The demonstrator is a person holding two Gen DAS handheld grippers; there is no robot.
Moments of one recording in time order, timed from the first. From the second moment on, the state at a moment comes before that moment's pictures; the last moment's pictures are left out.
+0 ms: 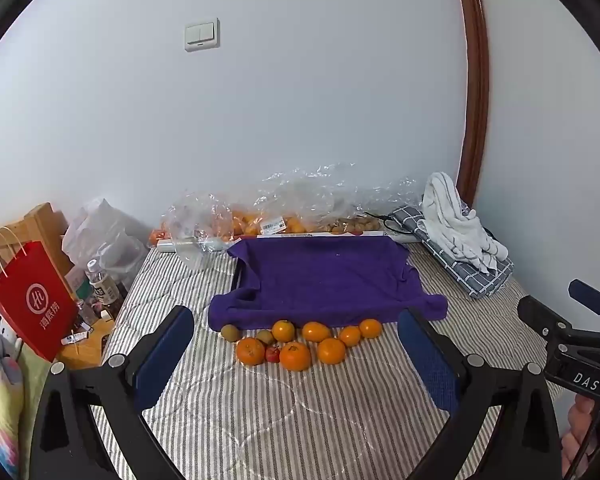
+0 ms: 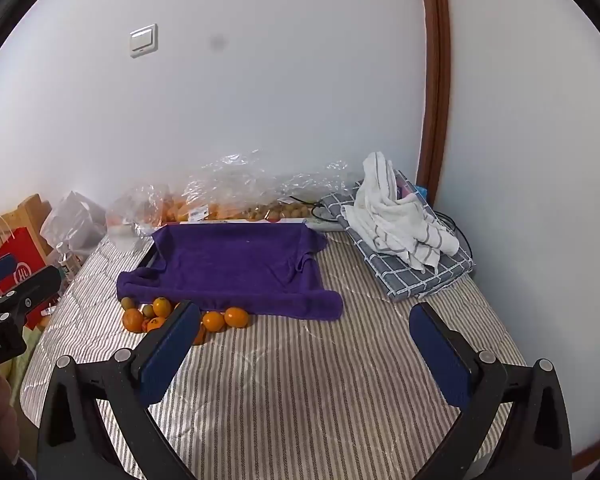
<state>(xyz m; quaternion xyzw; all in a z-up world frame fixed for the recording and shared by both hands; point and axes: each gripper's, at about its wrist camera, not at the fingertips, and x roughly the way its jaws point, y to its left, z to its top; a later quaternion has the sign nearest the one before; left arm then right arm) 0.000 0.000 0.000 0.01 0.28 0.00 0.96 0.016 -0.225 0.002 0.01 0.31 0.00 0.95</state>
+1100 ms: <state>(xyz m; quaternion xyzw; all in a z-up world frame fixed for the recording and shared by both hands) -0.001 0.001 0.001 0.02 0.27 0.00 0.96 0.014 -0.225 -0.002 0.01 0.31 0.00 0.95</state>
